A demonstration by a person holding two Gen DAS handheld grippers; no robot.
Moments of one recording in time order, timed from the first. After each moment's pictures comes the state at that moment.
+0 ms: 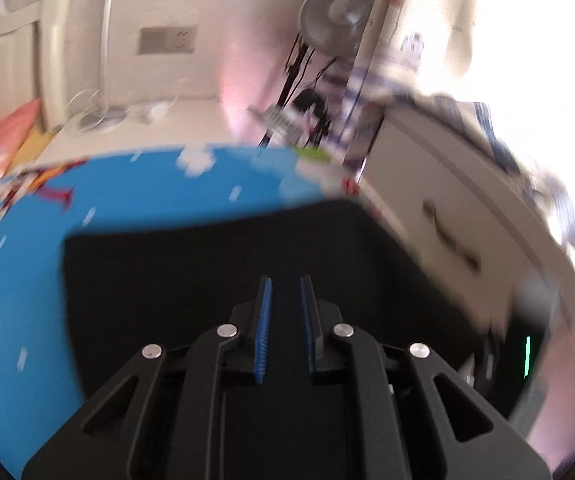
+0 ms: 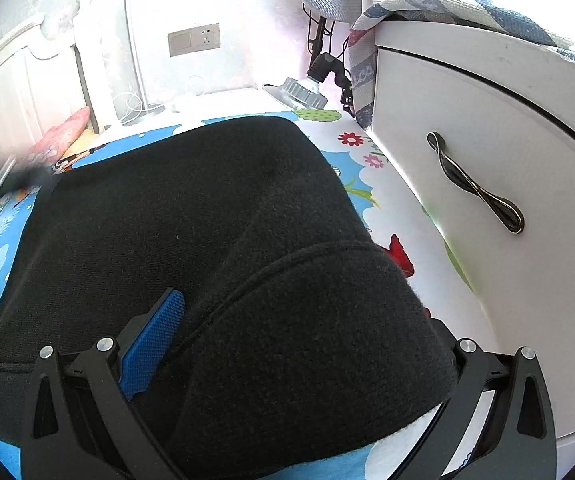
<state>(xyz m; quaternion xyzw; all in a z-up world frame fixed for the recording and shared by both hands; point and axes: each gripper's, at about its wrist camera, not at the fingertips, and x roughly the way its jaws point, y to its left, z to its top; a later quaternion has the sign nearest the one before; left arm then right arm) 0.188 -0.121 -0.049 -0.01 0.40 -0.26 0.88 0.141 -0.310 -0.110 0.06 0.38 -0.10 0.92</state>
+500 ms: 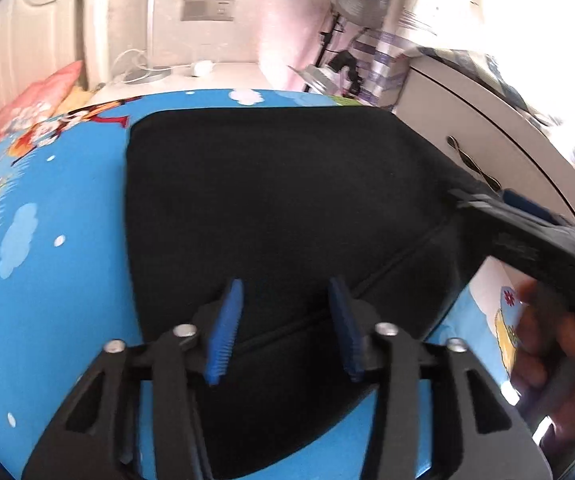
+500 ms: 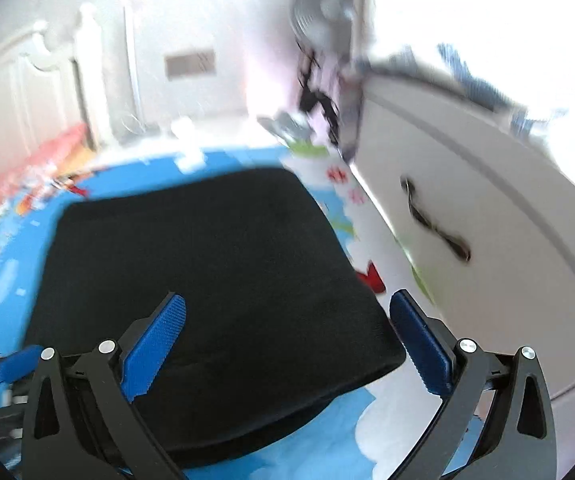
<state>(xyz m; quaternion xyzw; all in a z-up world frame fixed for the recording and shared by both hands) 0.128 -0.070 -0.084 -0.01 0.43 -0.21 0.88 0.111 -0.283 -0.054 0.03 0.34 -0.13 0.93</state>
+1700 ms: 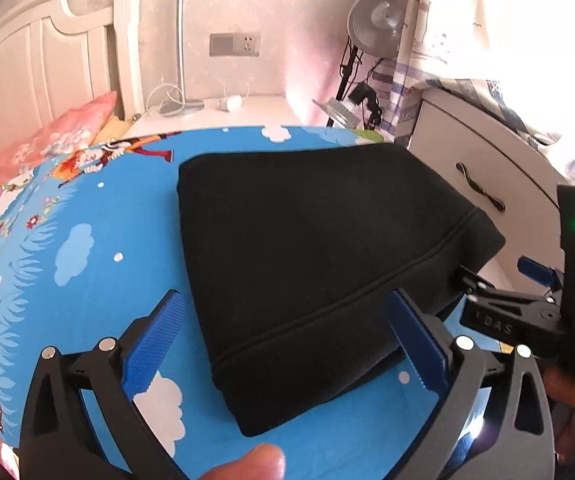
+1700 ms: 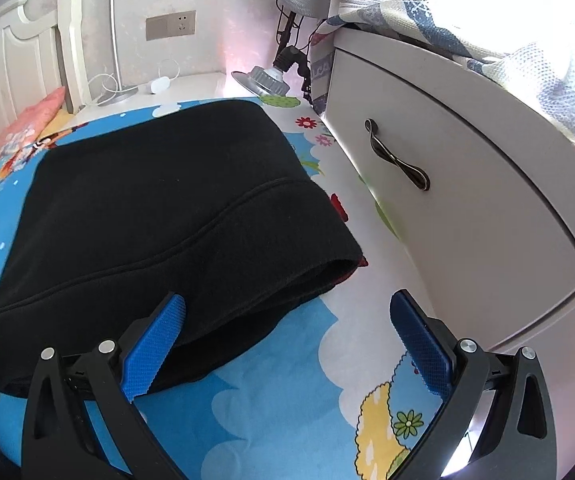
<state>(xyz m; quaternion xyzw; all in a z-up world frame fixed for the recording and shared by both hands) 0.095 -0.054 -0.042 0.02 0.38 -0.16 0.91 0.078 -0.292 -0.077 0.03 0.42 -0.17 0.89</state>
